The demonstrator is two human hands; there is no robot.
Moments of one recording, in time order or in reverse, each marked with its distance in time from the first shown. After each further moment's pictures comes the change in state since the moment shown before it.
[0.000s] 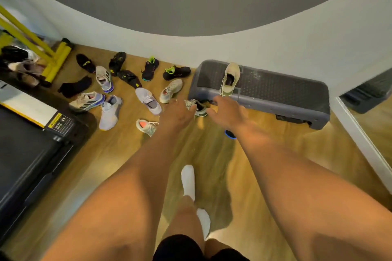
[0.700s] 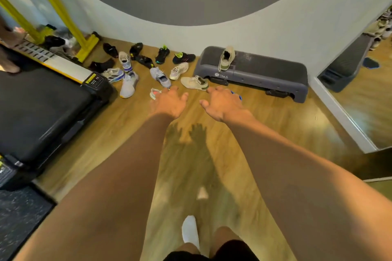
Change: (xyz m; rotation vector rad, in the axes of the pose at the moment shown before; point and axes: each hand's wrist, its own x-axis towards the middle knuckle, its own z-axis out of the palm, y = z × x) left_hand -0.429 -0.095 0.035 0.117 0.144 0.012; right_hand -0.424 -0.045 0.092 -0.193 0.107 -0.116
